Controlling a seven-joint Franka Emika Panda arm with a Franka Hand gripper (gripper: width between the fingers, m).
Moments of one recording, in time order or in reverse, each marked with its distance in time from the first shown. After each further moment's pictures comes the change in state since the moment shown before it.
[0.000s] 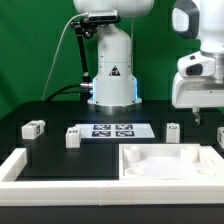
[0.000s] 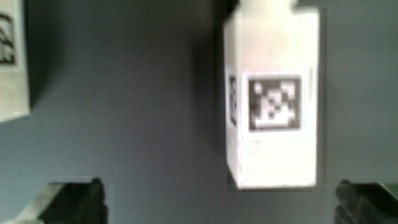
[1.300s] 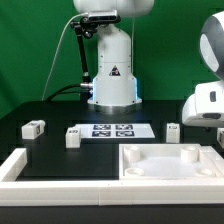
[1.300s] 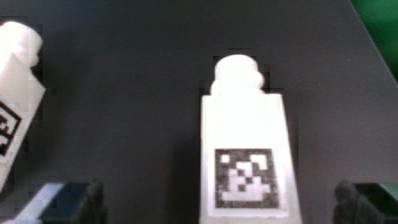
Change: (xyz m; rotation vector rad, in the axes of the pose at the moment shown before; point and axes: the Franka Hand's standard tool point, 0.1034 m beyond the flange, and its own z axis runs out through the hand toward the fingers) arm -0.004 -0.010 0.027 -0.079 -0.574 0.037
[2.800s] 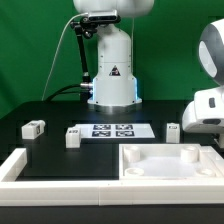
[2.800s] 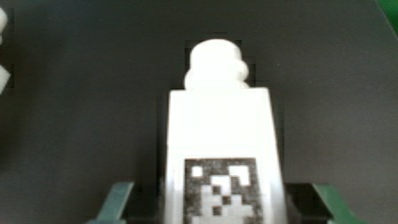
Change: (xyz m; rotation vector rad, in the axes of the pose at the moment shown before) arm 0.006 -0.002 0.018 0.006 0.041 -0.033
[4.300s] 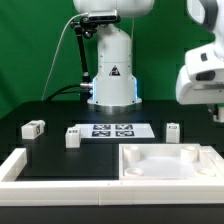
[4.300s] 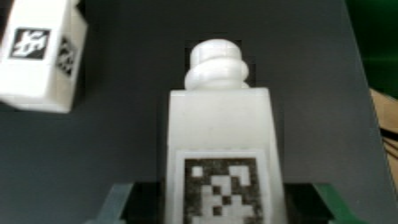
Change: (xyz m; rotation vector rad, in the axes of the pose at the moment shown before) arm -0.018 0.027 -0.091 0.048 0.256 -0.068
